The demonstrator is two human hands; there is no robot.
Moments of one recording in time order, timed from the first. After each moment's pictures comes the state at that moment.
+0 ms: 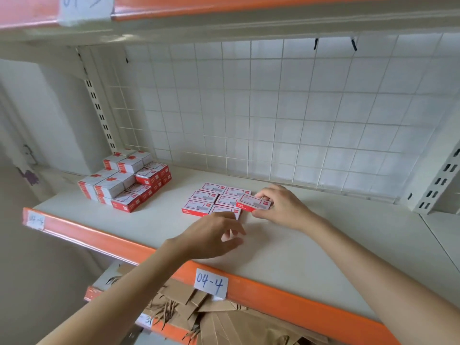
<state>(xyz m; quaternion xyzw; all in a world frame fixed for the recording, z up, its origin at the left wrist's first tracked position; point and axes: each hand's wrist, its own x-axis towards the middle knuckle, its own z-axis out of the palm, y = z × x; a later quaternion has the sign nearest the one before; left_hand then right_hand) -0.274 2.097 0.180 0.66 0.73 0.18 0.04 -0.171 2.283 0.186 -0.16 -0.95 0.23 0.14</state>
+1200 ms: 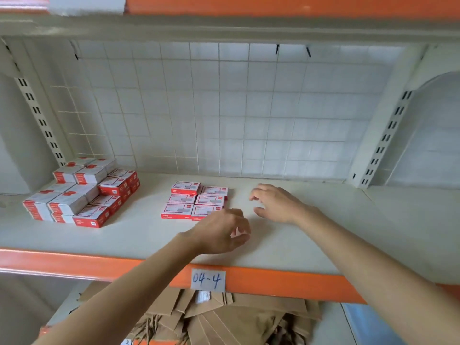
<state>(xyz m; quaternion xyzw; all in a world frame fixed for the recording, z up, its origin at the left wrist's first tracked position) -0.265 2.123 0.180 0.75 0.64 0.17 0.04 -0.143 2.270 0.197 -0.22 -0.97 0.04 0.05</state>
